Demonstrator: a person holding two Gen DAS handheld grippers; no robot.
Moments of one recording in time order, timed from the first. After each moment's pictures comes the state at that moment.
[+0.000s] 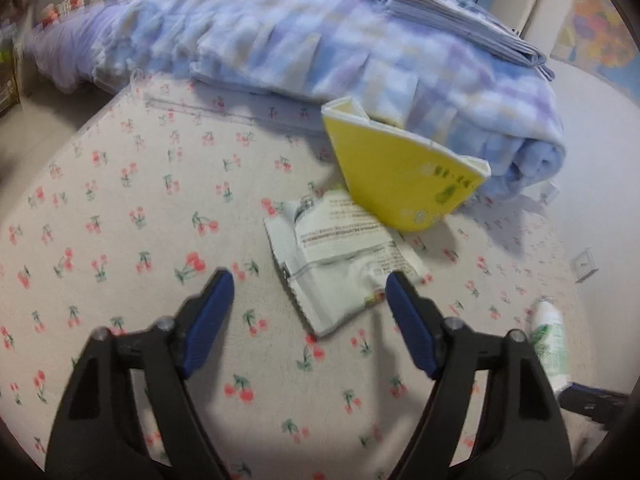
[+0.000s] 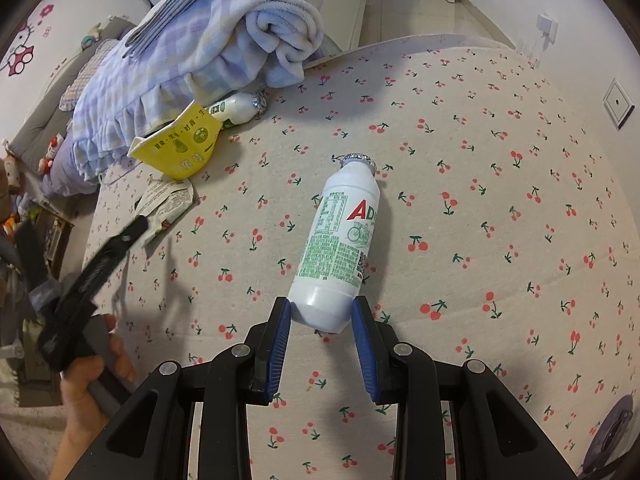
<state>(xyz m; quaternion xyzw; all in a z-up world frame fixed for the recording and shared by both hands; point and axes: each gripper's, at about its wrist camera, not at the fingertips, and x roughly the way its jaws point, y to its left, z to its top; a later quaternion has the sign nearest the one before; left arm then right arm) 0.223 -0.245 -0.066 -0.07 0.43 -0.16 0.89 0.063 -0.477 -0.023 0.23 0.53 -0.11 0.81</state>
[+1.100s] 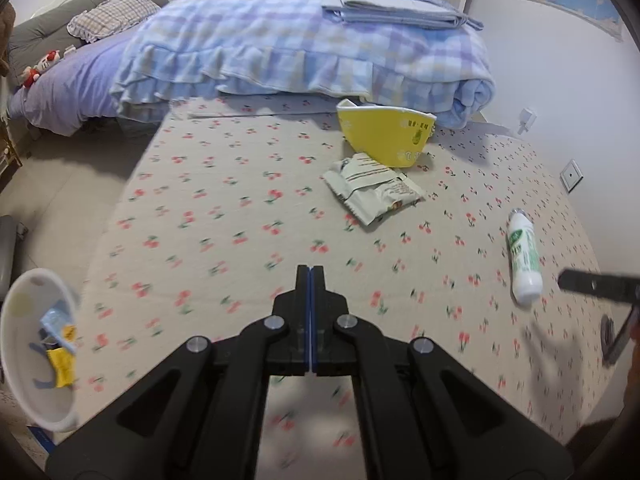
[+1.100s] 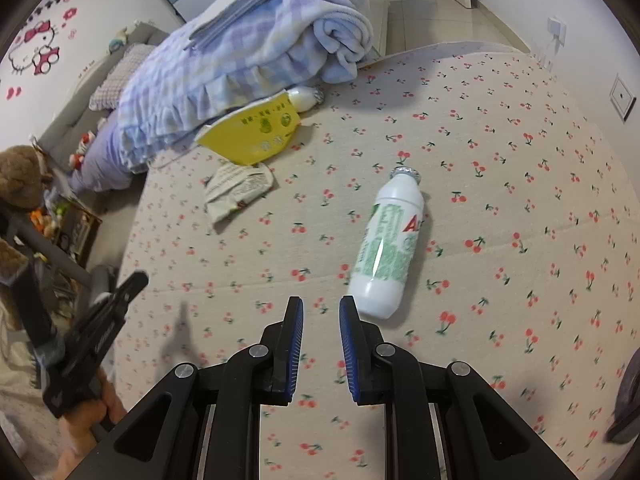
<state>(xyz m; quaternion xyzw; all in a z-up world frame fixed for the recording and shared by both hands) 0.131 -0.174 -0.007 0.04 0.44 -0.21 0.87 0.021 -0.422 0.009 0.26 0.50 -0.08 0.82</state>
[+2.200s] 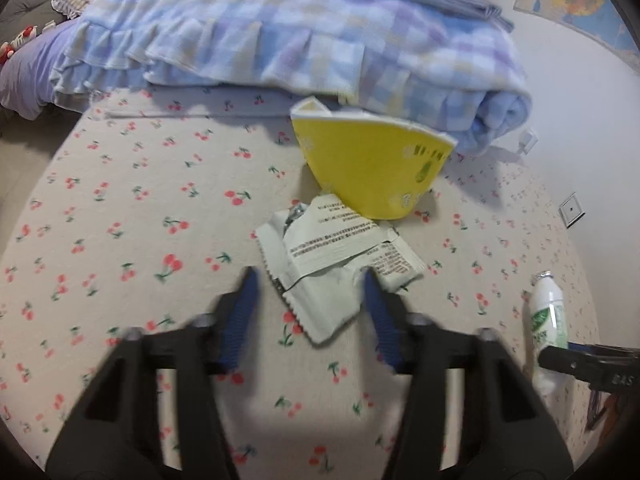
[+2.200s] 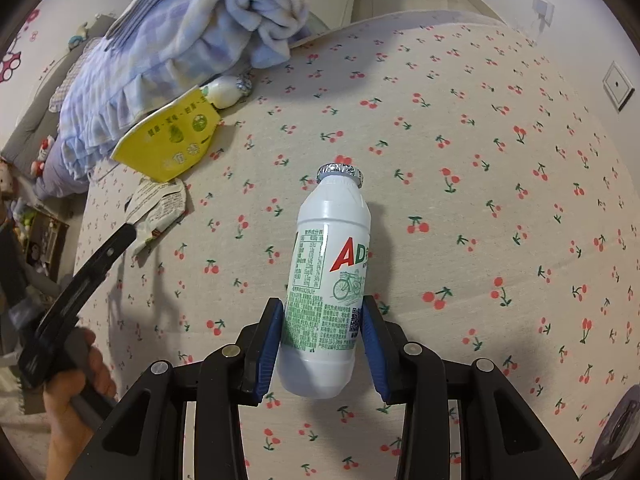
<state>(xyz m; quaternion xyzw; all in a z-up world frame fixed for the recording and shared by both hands) 0.216 -0.256 -0.060 -0.01 0.46 -0.23 0.86 0.065 -0.479 -0.042 0.25 0.55 -0.12 0.79</state>
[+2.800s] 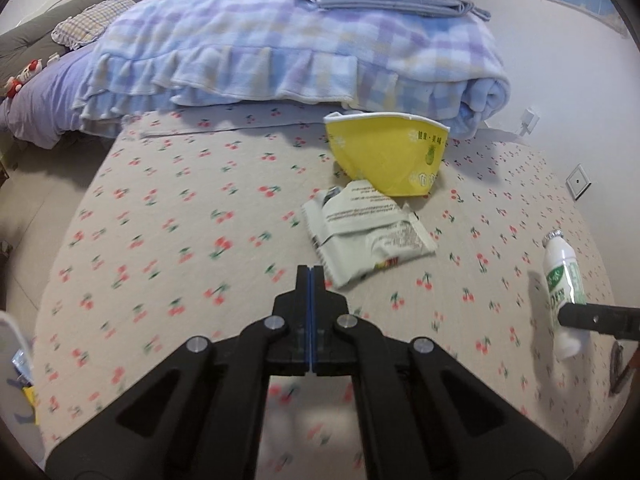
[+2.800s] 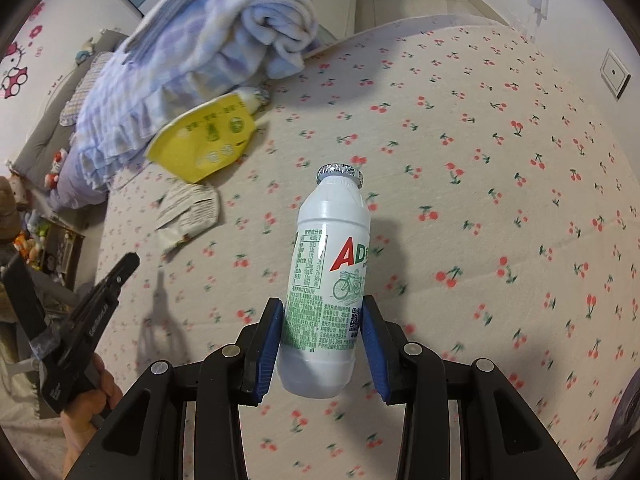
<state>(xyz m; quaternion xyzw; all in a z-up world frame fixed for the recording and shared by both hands) 0.179 -0.229 -0.031 0.04 0.43 -0.22 0.87 0.046 -0.465 -0.022 0.28 0.53 -0.11 0.79</state>
